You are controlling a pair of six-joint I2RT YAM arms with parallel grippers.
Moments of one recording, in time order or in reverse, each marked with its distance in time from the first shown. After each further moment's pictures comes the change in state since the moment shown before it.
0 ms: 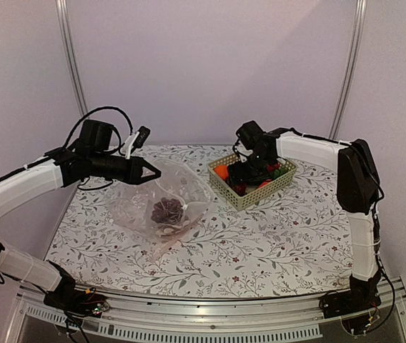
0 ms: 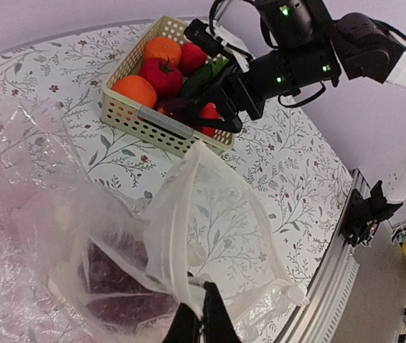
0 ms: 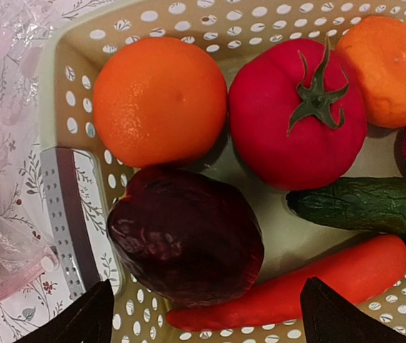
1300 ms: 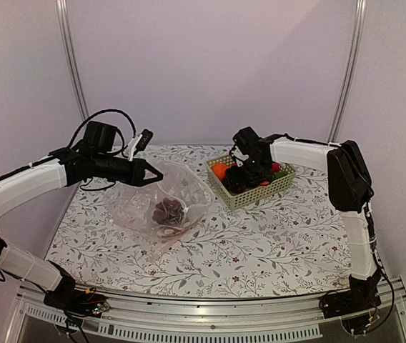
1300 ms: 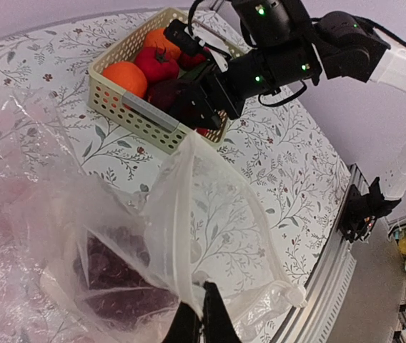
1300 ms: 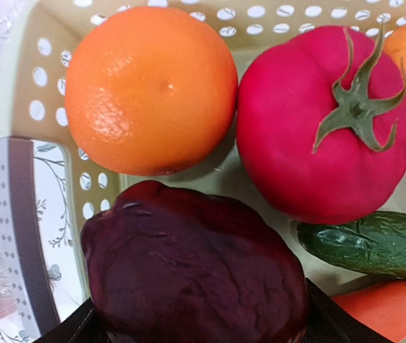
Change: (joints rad) left arm 0.001 0.034 0.000 0.002 0.022 -0.004; right arm -0.001 0.093 0.021 0.064 -0.050 0.013
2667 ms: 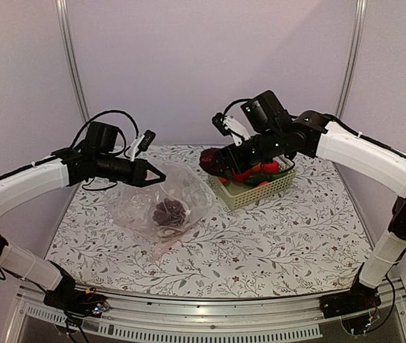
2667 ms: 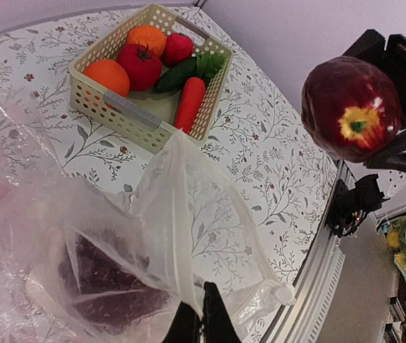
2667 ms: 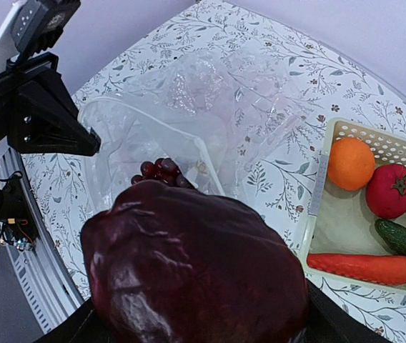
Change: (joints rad) left arm 0.000 0.019 0.000 0.019 0.058 -0.004; right arm 0.247 -0.547 -0.155 -0.015 -0.070 -0.077
